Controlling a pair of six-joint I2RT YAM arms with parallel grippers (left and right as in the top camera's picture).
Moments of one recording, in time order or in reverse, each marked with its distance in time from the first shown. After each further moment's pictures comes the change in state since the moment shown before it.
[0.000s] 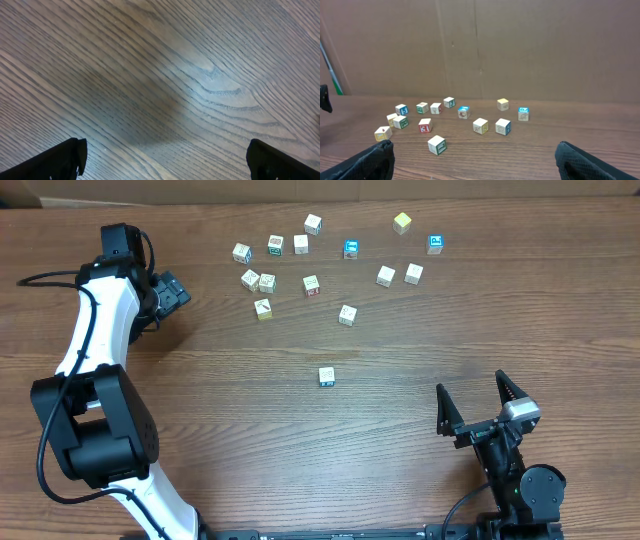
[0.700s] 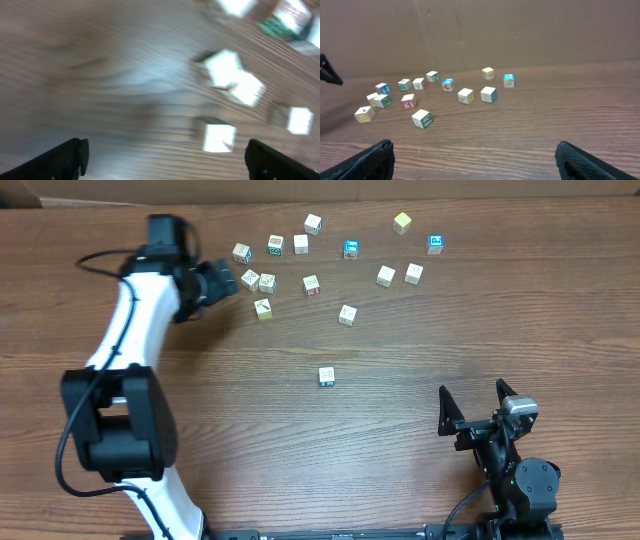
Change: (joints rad) left arm -0.153 0.000 0.000 0.096 0.214 0.050; right arm 0.000 -0.001 0.018 -0.176 0.074 0.022
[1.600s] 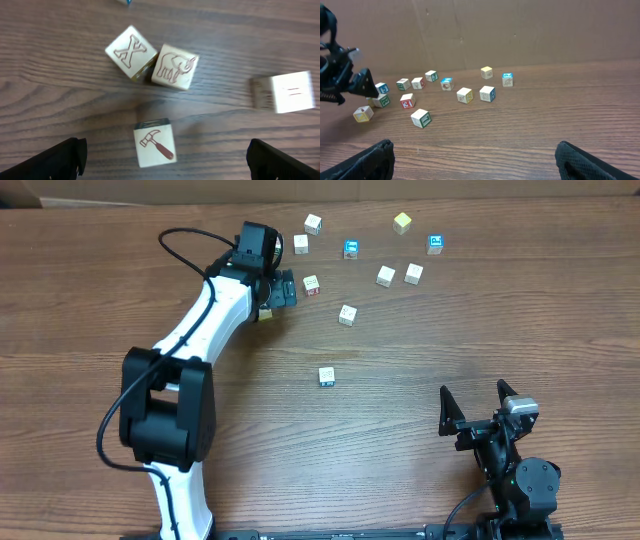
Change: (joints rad) left arm -0.281 0.095 0.002 0.134 -0.261 0.102; right arm 0.000 0.000 0.008 -0.027 0.006 0.000
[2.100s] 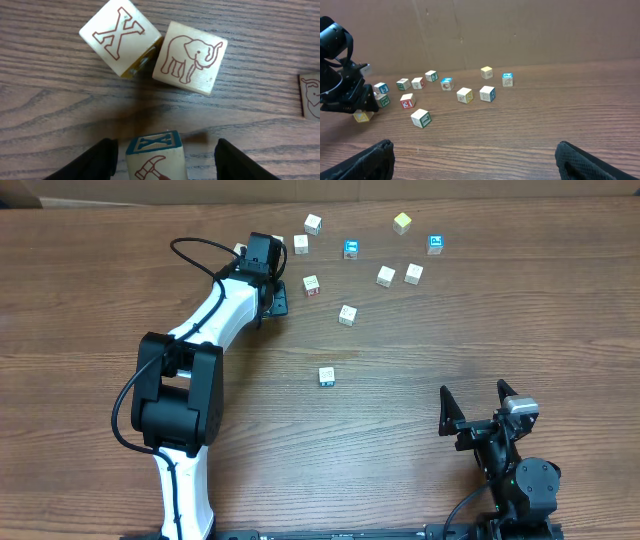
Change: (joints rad) left arm 0.000 0.094 0.000 0.042 -0.011 0.007; right arm 0.000 0.000 0.000 0.000 0.000 0.000
